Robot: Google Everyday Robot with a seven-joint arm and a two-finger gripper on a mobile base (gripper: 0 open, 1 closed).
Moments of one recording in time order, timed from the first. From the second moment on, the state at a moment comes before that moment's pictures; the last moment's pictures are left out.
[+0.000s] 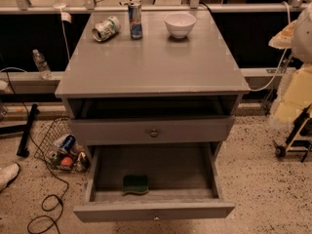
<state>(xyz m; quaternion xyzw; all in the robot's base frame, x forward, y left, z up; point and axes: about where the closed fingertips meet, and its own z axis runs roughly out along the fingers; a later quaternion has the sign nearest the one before) 0.438 -0.213 0.989 -0.60 0.78 -0.05 0.18</state>
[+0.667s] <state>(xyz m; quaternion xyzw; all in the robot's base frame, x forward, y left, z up) 0.439 -0.212 0.970 -0.60 0.78 -0.04 0.17</state>
